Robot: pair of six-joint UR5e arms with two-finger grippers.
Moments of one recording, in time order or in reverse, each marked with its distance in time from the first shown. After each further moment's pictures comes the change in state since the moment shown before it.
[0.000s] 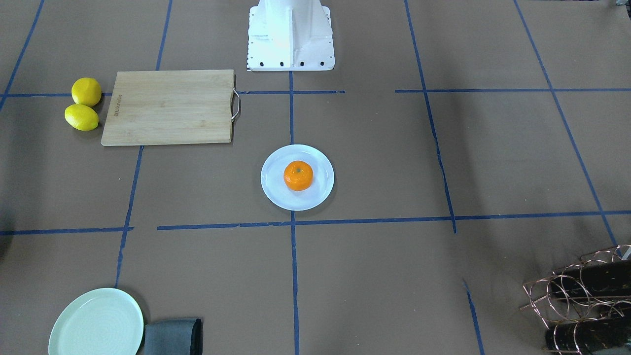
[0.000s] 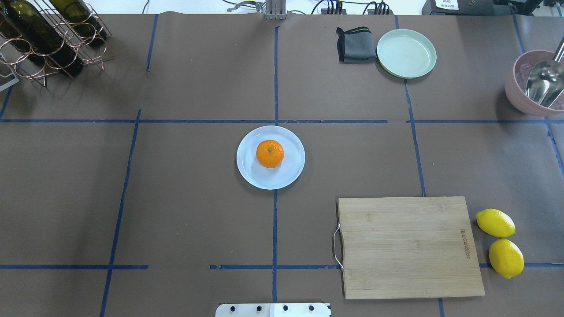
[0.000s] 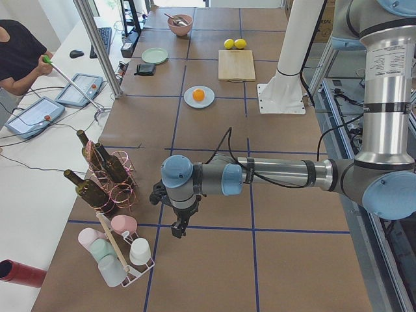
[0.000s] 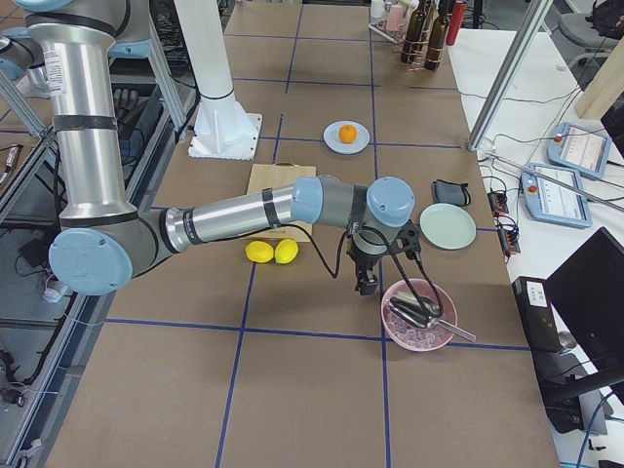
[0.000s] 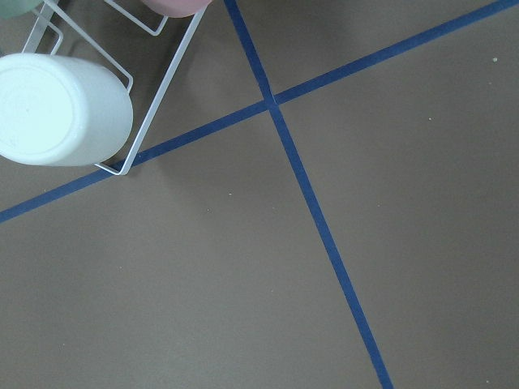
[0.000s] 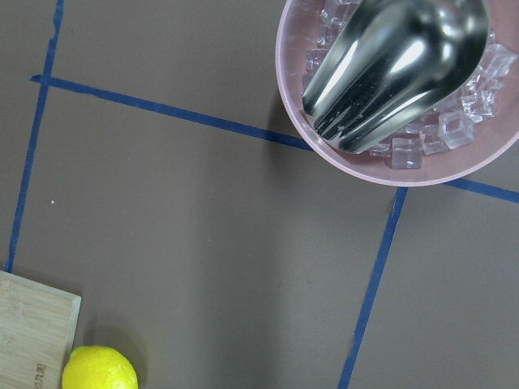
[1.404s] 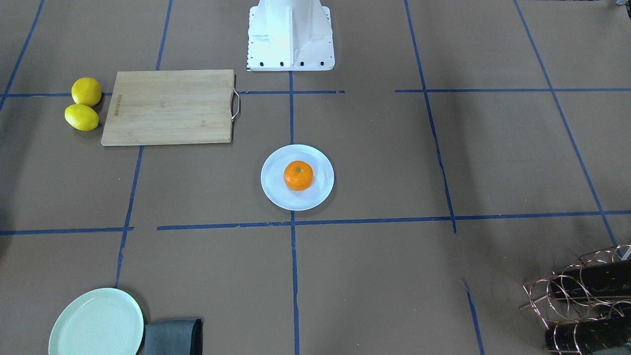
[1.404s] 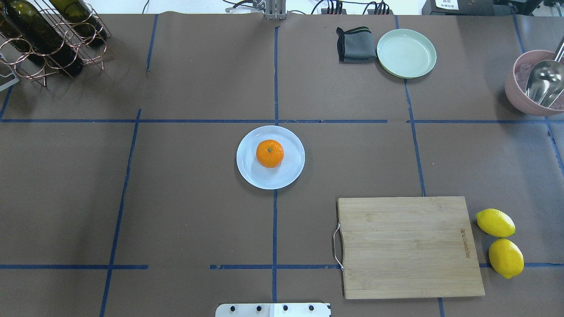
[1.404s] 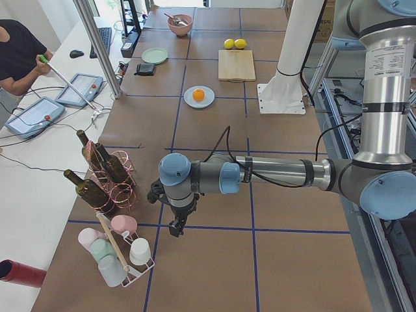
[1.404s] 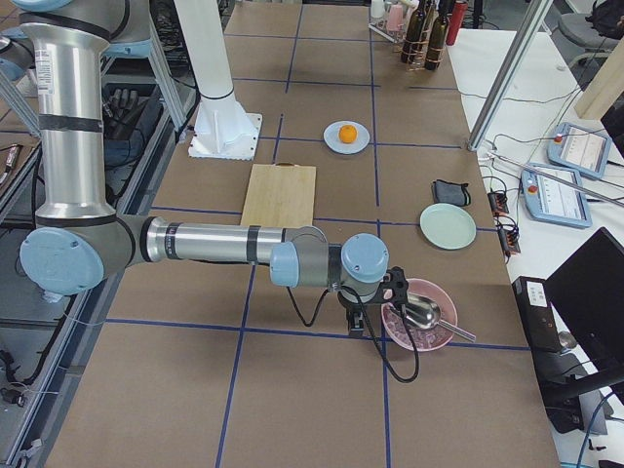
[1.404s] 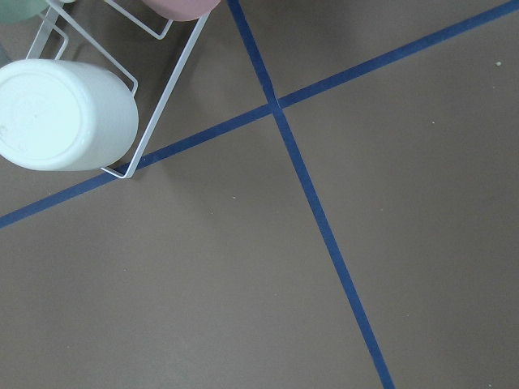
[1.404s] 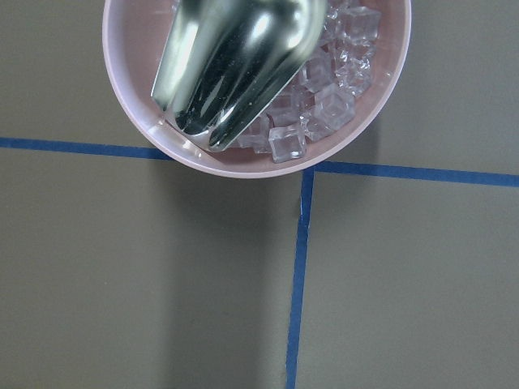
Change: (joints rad) left arm -0.001 -0.015 0.003 0.004 0.004 -0.003; right arm 0.017 -0.117 -0.118 0.406 -0.008 0.270
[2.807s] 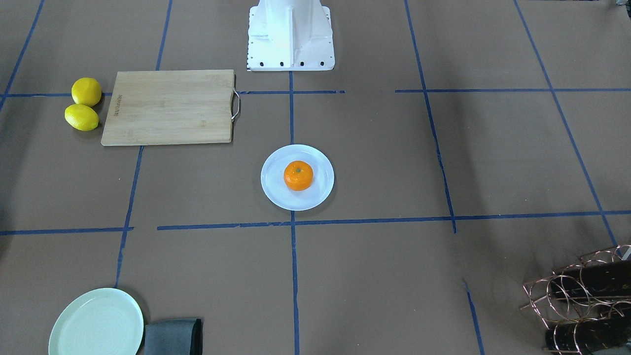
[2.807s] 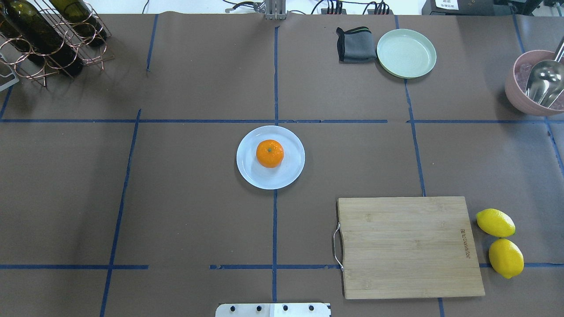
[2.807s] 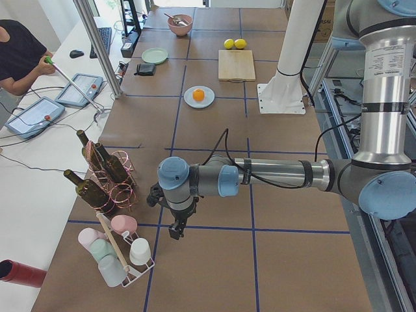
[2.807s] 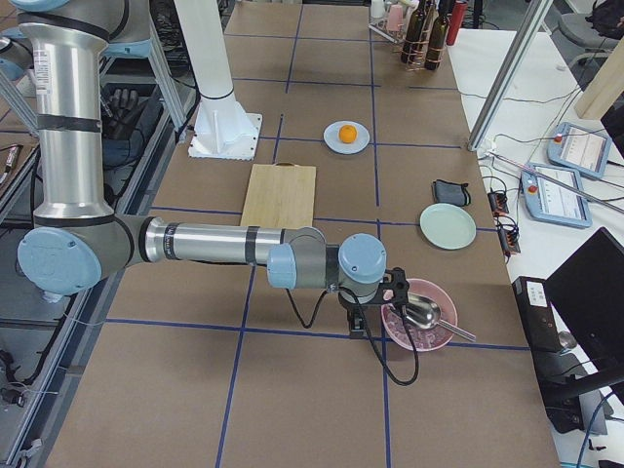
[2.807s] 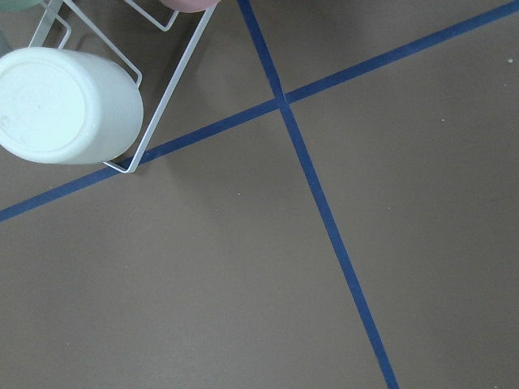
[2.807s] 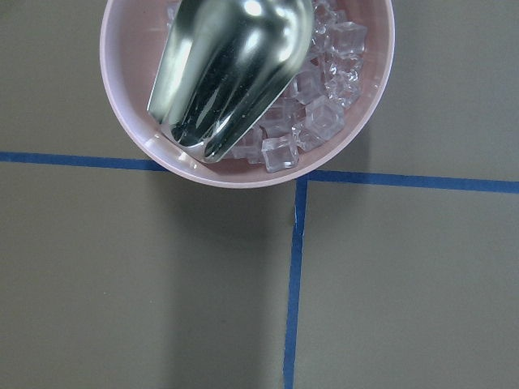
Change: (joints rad) left arm 0.001 -0.006 0.031 -0.006 -0.003 -0.003; right arm 0.010 0.002 0.000 0.008 0.001 0.009
